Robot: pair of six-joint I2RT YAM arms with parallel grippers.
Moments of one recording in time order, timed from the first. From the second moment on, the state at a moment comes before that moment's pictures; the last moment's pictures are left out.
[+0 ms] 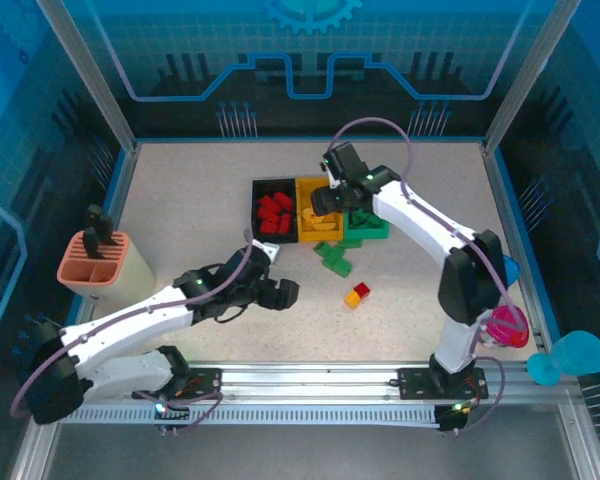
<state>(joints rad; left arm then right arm) -0.84 1.11 0.73 -0.50 -0.05 -0.55 0.56 1.77 1.56 -0.75 0.10 0.24</state>
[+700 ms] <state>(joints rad) -1.07 1.71 1.16 -0.50 -0.03 -0.45 0.45 1.18 0.98 -0.59 0.08 0.34</state>
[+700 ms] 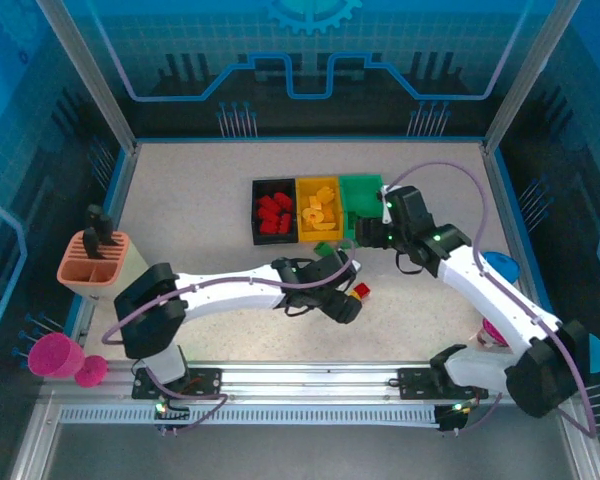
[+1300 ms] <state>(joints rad) -1.07 1.96 1.35 -0.58 -0.03 -0.45 0.37 1.02 0.85 -0.56 0.01 0.37</state>
